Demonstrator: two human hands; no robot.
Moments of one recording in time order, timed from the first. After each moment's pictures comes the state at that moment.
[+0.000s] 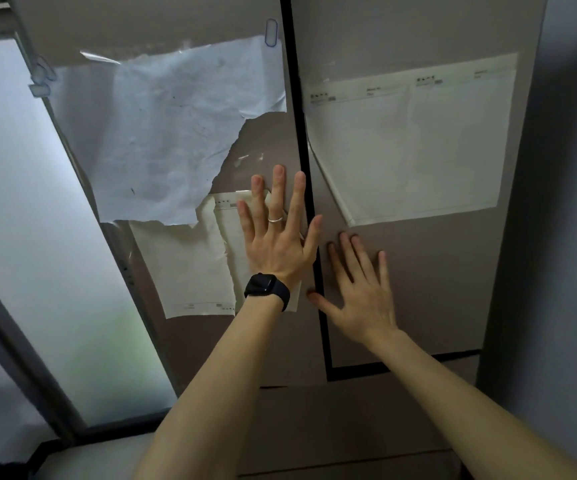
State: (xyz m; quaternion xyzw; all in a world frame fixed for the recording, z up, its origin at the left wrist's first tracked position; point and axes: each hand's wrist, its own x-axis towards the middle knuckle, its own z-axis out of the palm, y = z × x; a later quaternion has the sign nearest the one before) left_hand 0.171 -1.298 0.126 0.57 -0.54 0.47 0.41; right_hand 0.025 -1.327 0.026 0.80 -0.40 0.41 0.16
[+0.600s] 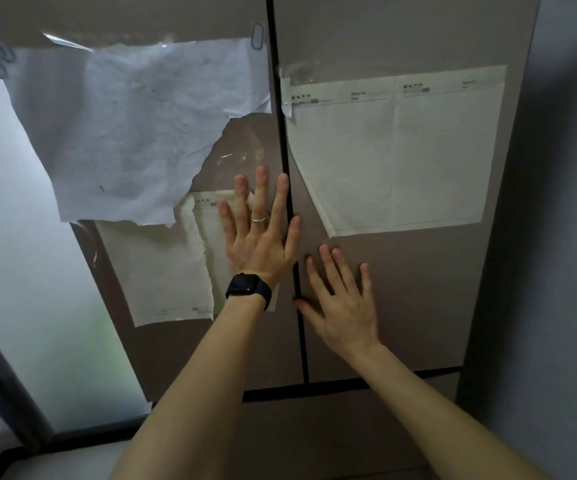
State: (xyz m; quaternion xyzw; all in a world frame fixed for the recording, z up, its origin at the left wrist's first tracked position) left_hand 0.175 -1.330 0.122 0.60 -0.52 0.48 0.38; right_hand 0.021 -1.354 0.013 0.78 -0.37 0.43 0.26
